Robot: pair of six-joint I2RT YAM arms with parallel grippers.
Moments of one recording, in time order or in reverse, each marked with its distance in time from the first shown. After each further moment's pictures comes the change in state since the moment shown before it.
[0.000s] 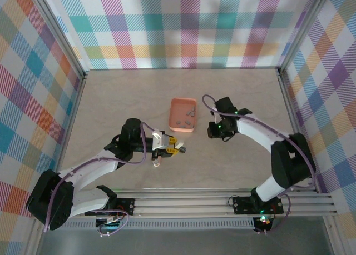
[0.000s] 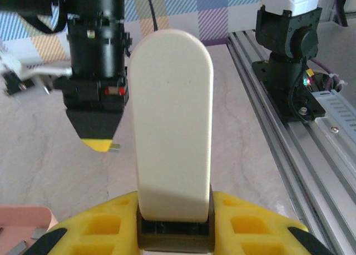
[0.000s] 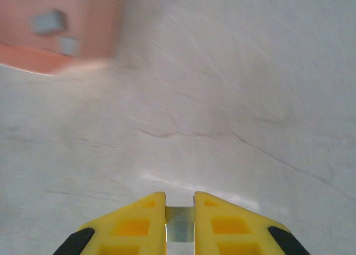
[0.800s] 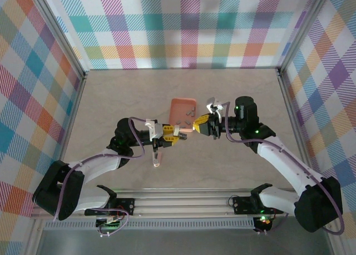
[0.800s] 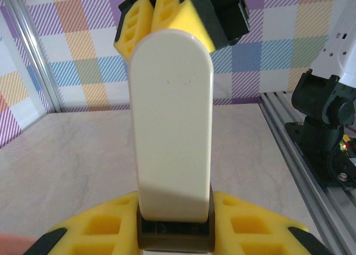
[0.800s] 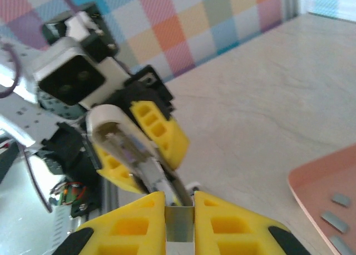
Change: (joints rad) left arm 0.064 0.105 -0.064 0.547 0.029 -0.333; right arm 0.000 -0.407 -0.185 0.550 -0.719 -0.300
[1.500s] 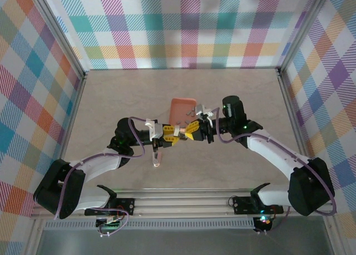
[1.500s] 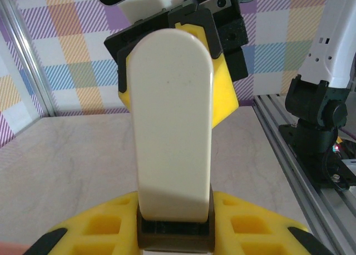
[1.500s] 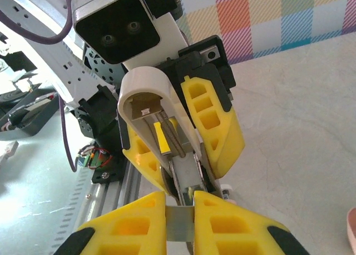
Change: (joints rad) left arm 0.001 0.012 0.004 0.021 0.027 -0.013; right arm 0.065 0.160 0.029 0.023 -0.152 -0.219
